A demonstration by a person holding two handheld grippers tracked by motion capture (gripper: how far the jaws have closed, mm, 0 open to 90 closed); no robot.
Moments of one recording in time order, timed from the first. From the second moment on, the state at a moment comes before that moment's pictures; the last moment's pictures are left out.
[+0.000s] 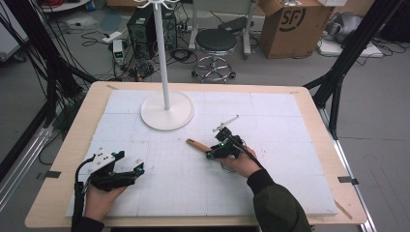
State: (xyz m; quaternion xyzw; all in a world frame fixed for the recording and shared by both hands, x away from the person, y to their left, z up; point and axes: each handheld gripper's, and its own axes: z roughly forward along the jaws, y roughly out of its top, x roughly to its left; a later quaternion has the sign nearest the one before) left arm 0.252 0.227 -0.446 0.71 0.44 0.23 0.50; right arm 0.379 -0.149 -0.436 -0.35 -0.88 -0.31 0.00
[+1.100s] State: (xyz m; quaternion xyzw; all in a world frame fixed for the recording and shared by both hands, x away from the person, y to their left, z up) left arm 0.248 0.234 -0.445 0.70 0.45 0.23 0.51; right arm 0.388 -0.146 -0.422 -0.35 -0.89 -0.28 0.04
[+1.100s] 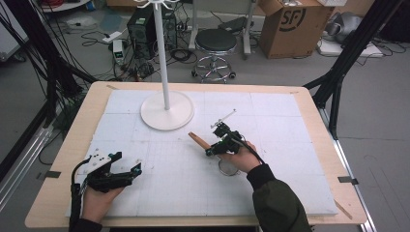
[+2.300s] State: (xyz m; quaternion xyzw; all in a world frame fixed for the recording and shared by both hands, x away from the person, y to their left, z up) left arm 0.247 0.232 -0.446 0.70 0.45 0.22 0.52; right arm 0.415 -0.171 -0.319 -0.33 -0.67 -0.67 0.03
